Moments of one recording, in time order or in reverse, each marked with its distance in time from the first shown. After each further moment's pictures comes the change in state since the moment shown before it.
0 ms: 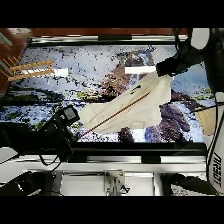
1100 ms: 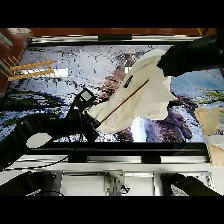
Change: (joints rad) left arm 0.000 -0.193 -0.021 -0.068 0.483 -0.134; right arm 0.002 0.217 0.059 0.502 0.011 0.026
